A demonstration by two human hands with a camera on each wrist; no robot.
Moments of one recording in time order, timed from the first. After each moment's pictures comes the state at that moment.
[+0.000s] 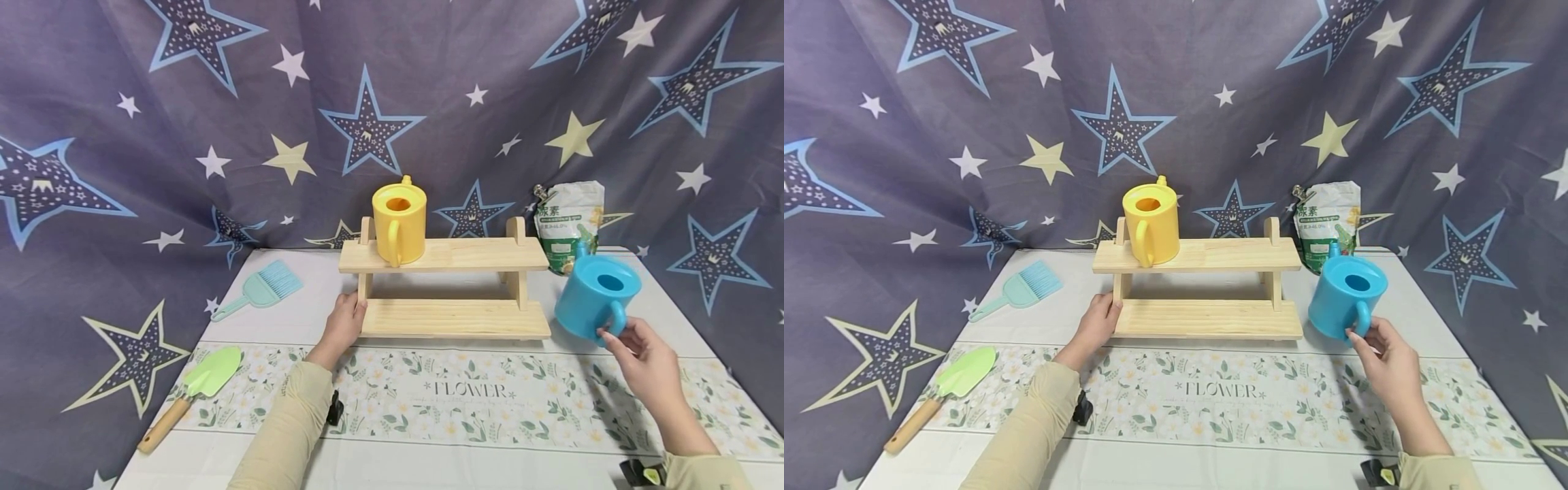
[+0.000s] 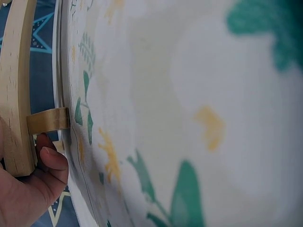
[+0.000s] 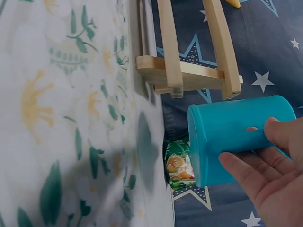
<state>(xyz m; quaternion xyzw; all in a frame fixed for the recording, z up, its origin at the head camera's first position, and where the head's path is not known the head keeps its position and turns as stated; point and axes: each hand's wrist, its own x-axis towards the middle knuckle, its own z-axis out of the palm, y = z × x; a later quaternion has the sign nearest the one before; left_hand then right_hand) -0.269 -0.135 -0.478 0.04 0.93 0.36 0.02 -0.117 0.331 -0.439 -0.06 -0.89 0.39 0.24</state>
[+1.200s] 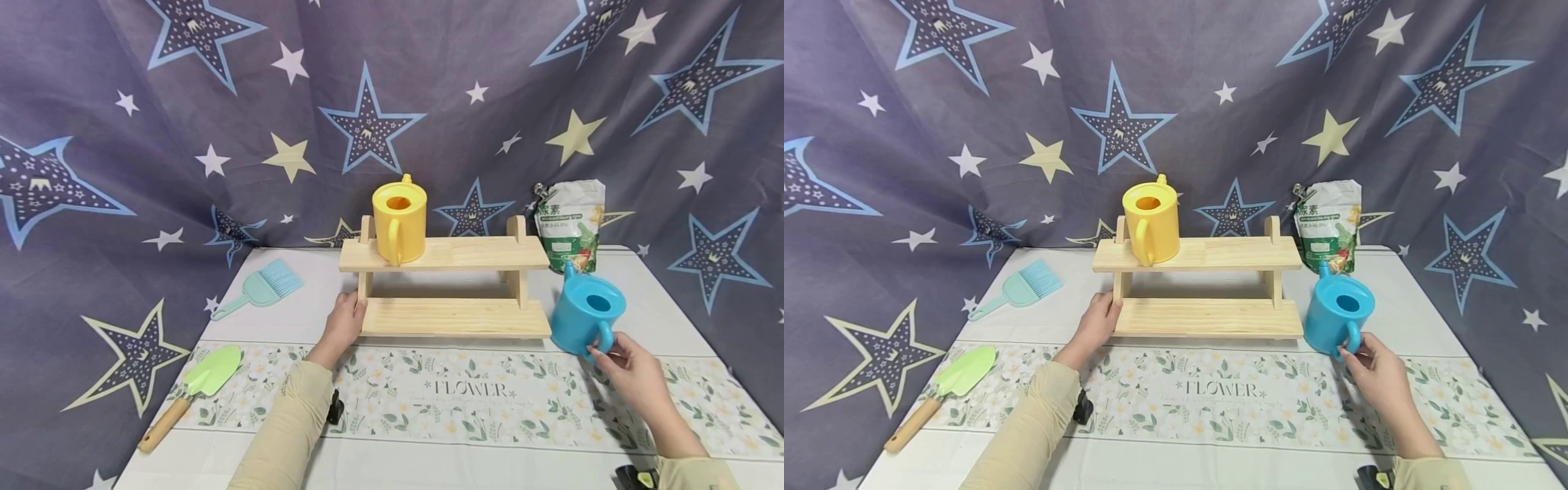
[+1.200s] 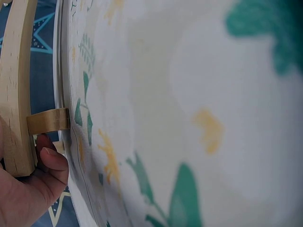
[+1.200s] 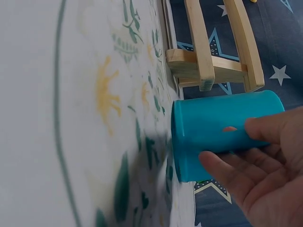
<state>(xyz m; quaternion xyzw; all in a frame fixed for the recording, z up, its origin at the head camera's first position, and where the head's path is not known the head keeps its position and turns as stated) -0.268 -0.133 -0.478 0.04 0.93 0.36 0.01 -0.118 0.333 -0.467 -0.07 -0.92 0.36 0.14</state>
